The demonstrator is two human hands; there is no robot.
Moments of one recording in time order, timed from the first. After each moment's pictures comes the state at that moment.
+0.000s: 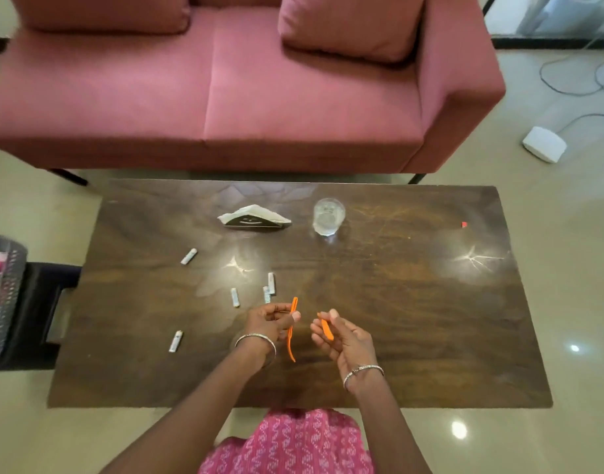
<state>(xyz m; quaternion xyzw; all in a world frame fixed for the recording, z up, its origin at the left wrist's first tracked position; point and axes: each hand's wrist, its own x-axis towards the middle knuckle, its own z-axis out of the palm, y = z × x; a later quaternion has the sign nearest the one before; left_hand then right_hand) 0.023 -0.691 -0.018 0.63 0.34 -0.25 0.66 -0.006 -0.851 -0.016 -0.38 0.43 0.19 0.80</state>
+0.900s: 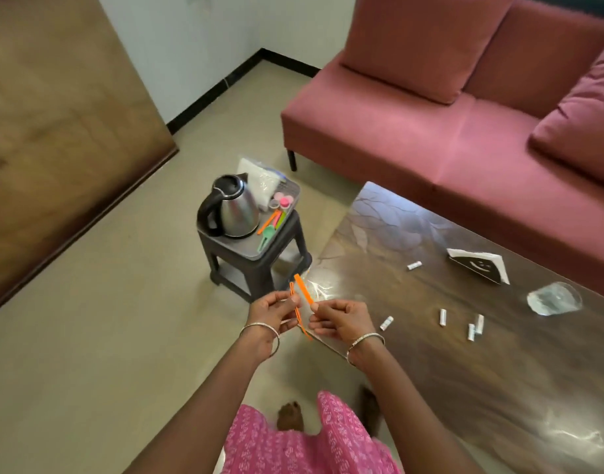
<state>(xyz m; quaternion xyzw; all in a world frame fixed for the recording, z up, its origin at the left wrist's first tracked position) -0.229 -0.237 0.065 0.46 0.45 0.02 0.76 -0.149 -0.372 0.074 -0.63 0.09 0.44 0.63</state>
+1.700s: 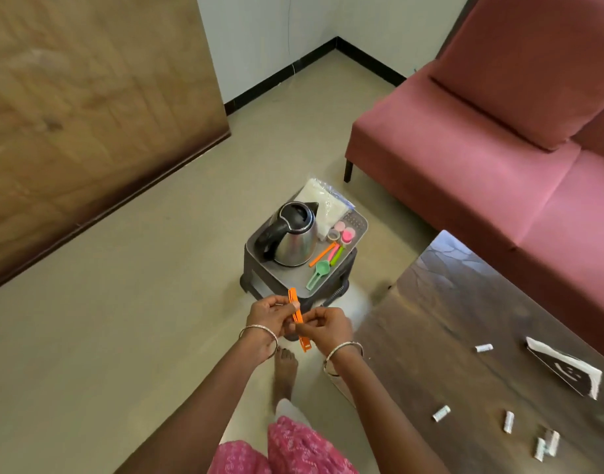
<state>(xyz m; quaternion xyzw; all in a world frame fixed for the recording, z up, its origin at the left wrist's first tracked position) -0.194 -0.046 0.027 0.44 0.54 0.07 0.71 -0.110 -0.149 0.030 -0.83 -0.14 0.43 0.34</state>
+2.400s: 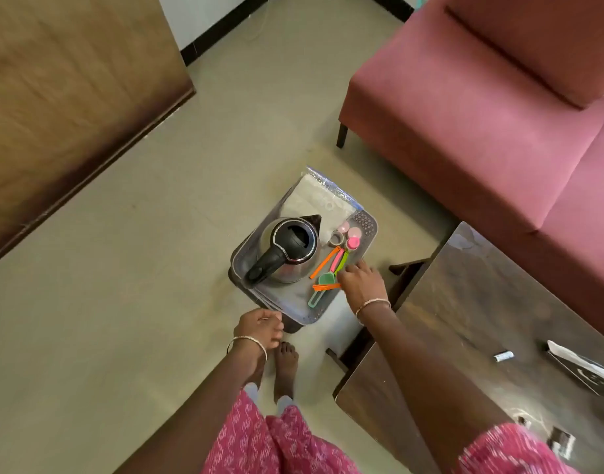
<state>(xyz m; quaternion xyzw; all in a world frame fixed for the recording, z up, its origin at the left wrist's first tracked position) -0.141 0.057 -0.061 0.42 0.60 -0.08 0.67 0.059 -0.056 -0.067 -0.86 -0.46 0.20 -0.12</state>
